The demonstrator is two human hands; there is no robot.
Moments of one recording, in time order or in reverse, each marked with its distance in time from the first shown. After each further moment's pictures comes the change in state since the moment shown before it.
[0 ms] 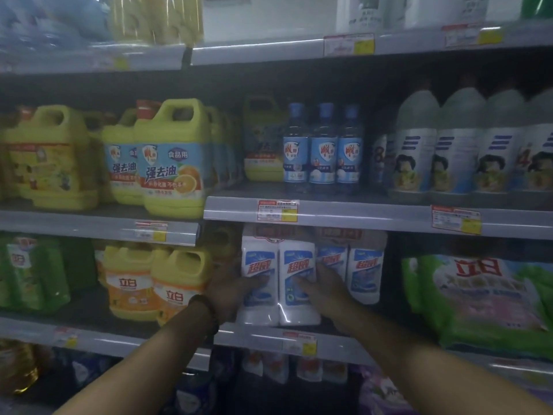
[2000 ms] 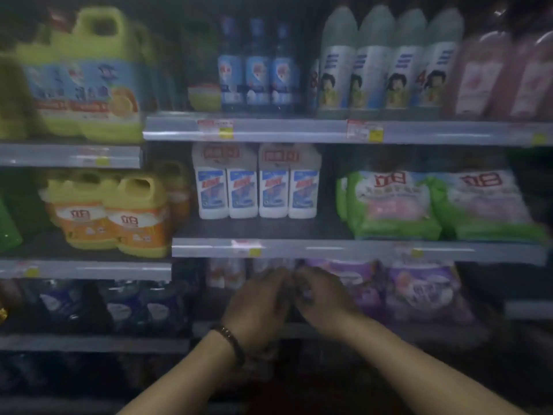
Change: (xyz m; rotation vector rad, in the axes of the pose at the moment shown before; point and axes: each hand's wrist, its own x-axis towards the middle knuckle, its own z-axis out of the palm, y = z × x) left_hand -0.182 -0.062 0.152 0.923 -0.213 0.393; right_hand -0.204 0.080 -0.062 -0.742 0.014 -0.082
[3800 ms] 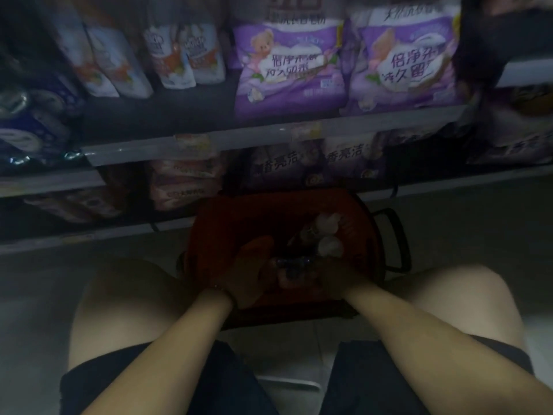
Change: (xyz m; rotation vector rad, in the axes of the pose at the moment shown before) left_hand -0.183 -0.059 0.304 -0.166 -0.921 -0.397; right_hand -0.240 0.244 0.195 0.162 -0.727 0.668
